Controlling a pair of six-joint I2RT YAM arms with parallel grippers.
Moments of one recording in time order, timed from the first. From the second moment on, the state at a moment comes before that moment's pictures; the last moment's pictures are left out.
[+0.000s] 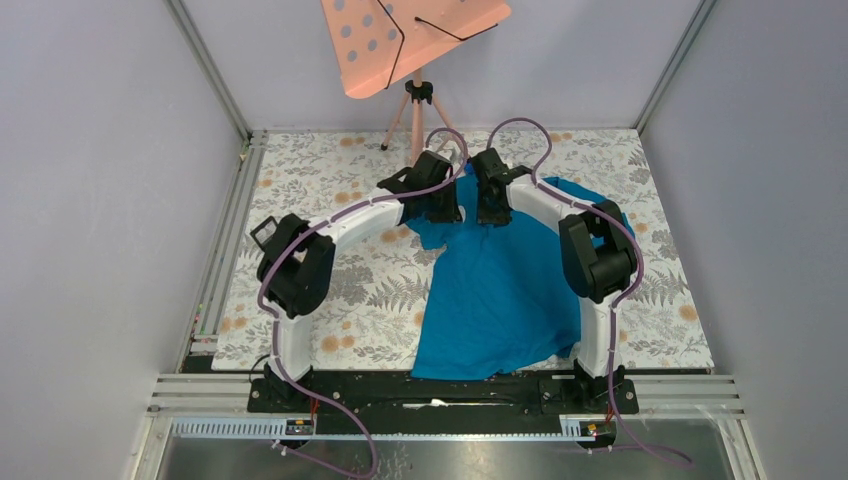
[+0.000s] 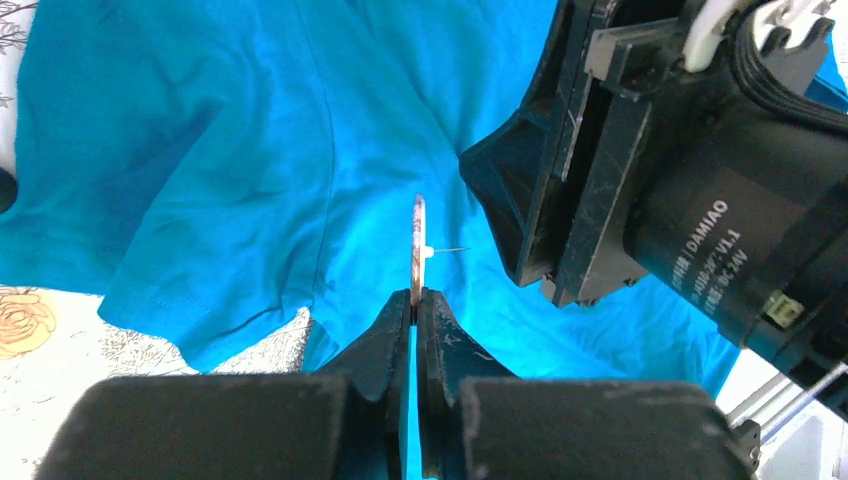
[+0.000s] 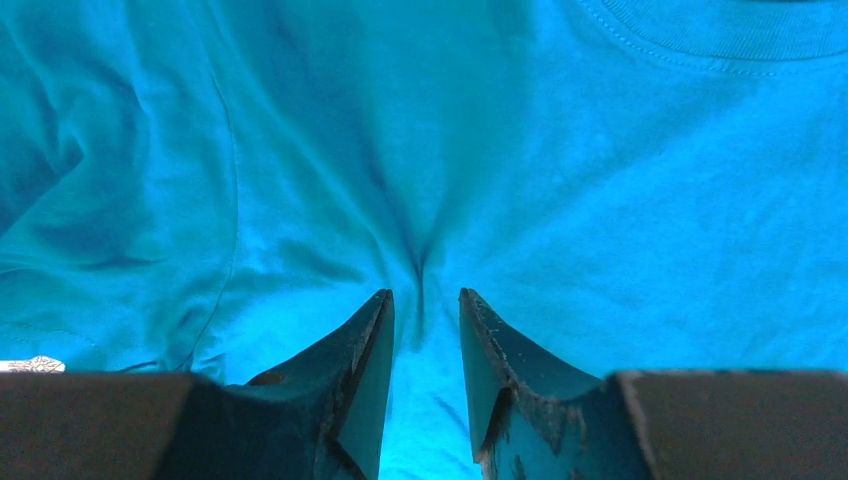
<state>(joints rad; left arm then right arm) -0.66 1.96 1.53 -0.35 0.12 -0.58 0.45 2.04 1.53 -0.64 0.22 0.48</state>
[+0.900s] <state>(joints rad) -0.66 2.11 1.66 -0.40 0.13 -0.66 0.44 2.09 1.52 -0.64 0.14 0.47</state>
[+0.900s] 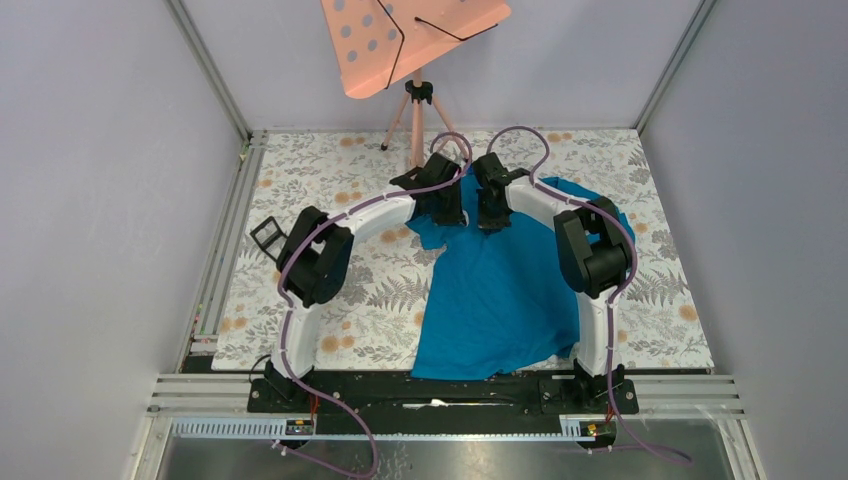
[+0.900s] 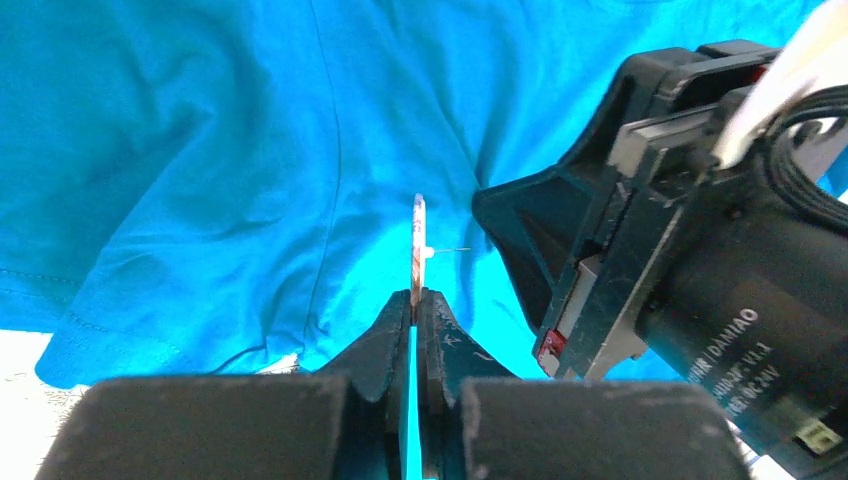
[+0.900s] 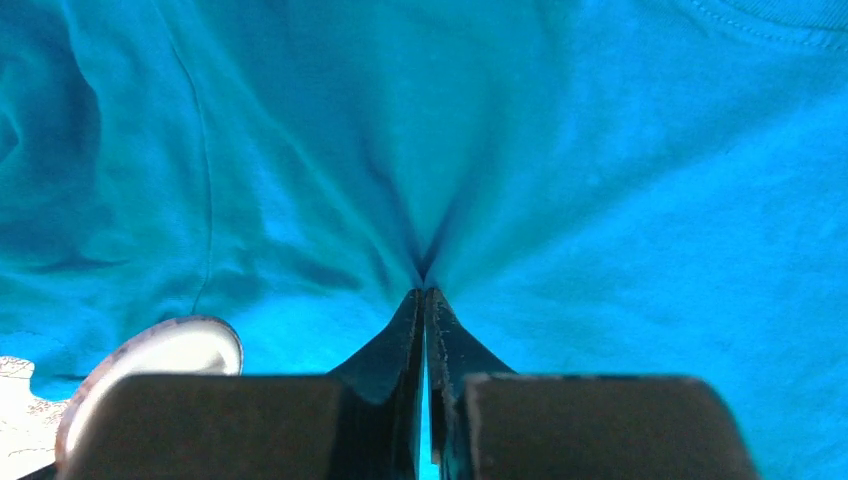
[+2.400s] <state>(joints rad) -0.68 2.26 1.78 -0.44 0.18 -0.73 0.34 1.99 1.43 -0.54 -0.15 0.54</state>
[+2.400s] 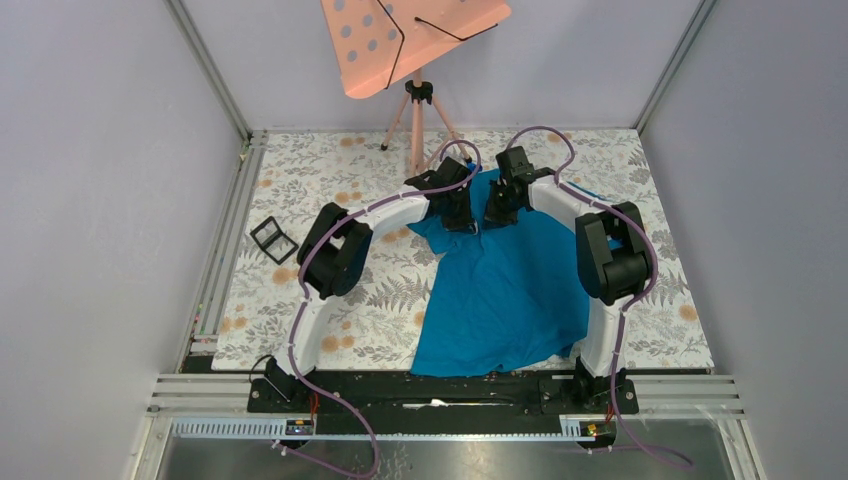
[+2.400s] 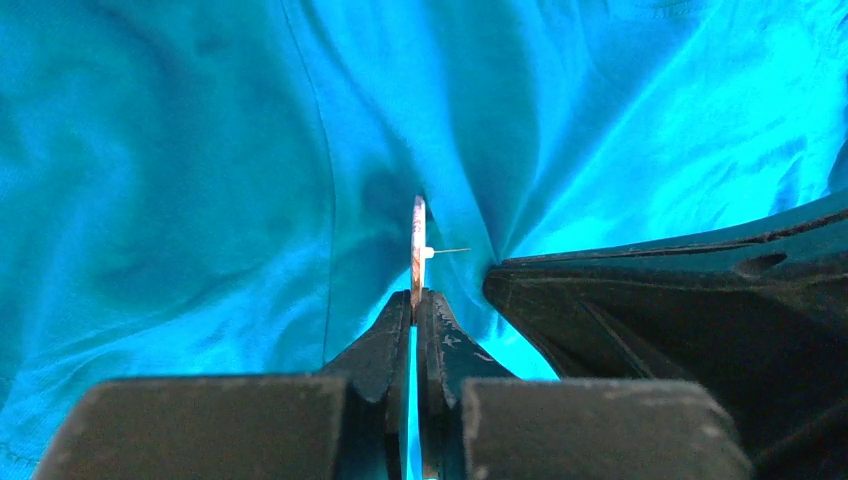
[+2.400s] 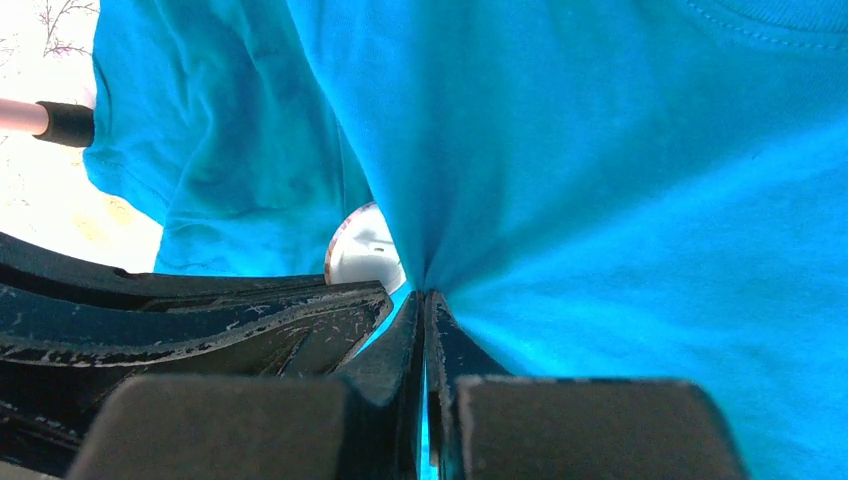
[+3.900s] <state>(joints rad) -0.67 2.24 1.64 -0.22 0.25 -0.77 0.34 1.98 1.37 -0.52 -0.23 0.52</state>
